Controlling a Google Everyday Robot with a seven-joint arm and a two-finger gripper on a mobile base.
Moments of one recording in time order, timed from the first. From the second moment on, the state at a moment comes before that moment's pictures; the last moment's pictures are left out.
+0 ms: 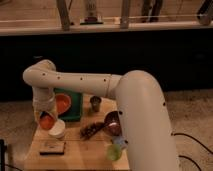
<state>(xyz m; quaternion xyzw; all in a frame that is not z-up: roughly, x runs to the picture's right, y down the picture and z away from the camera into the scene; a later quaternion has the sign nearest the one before) -0.287 0.145 0.696 -0.23 -0.40 -0.66 0.60</state>
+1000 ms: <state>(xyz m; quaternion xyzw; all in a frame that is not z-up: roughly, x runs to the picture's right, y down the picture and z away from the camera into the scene) -0.281 0.133 0.696 -0.23 -0.39 -0.66 0.59</state>
